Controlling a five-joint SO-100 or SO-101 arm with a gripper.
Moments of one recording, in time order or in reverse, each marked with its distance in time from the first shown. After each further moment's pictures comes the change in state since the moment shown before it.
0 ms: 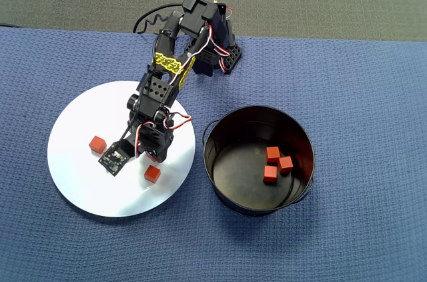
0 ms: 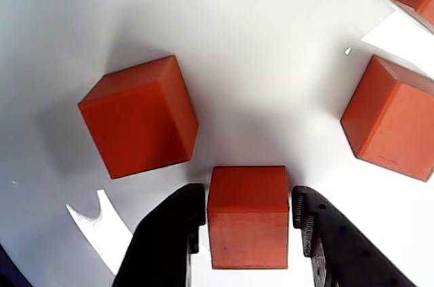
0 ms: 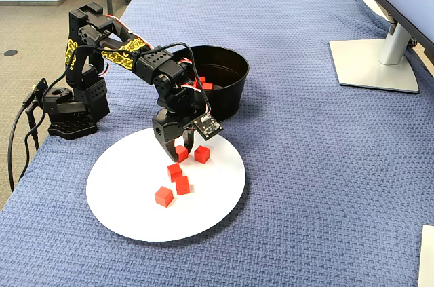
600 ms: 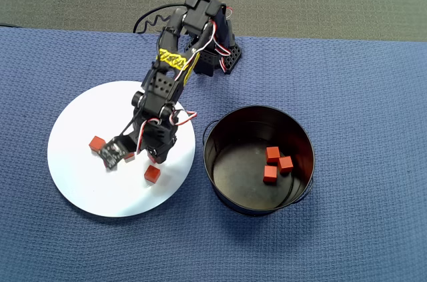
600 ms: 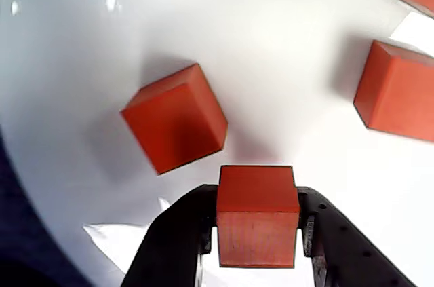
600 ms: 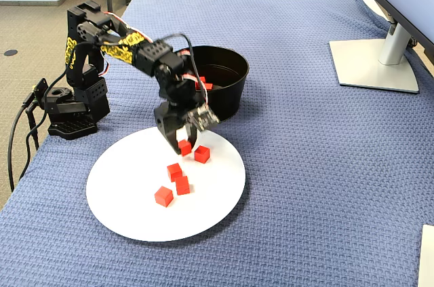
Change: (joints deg) arm -2.2 5.7 -0.3 1.6 13.3
